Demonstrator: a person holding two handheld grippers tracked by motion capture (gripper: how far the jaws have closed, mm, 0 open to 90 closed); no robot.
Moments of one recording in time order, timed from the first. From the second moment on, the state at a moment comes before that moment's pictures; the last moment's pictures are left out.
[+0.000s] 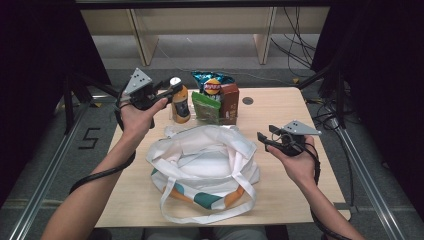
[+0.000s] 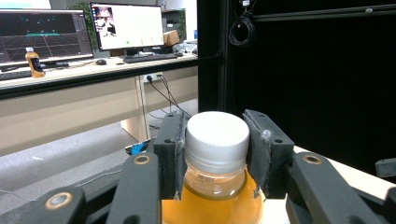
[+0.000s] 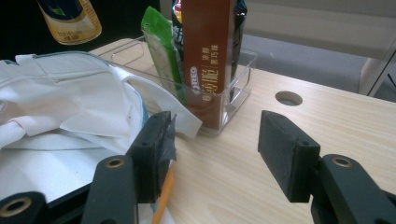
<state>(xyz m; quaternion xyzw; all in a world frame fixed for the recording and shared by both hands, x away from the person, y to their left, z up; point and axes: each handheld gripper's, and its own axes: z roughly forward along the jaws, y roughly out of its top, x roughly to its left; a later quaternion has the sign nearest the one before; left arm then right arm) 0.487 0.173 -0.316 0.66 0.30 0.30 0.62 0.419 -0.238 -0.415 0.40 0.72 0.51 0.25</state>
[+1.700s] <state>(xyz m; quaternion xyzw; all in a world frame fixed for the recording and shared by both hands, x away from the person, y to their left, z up) 0.533 0.183 -0.332 0.67 0.31 0.31 0.60 0.419 -0.239 -0.414 0.40 0.72 0.51 0.25</state>
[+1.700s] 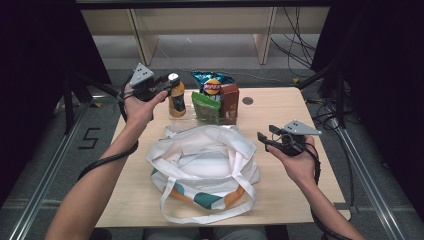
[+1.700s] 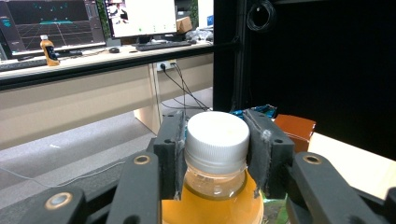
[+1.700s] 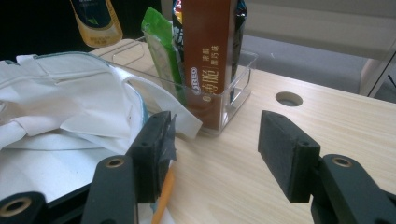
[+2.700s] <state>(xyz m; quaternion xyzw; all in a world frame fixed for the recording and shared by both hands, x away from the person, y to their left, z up) 0.550 0.183 -0.337 0.68 0.32 0.31 0.59 0.420 -0.239 -0.415 0.40 0.72 0.50 0.25</state>
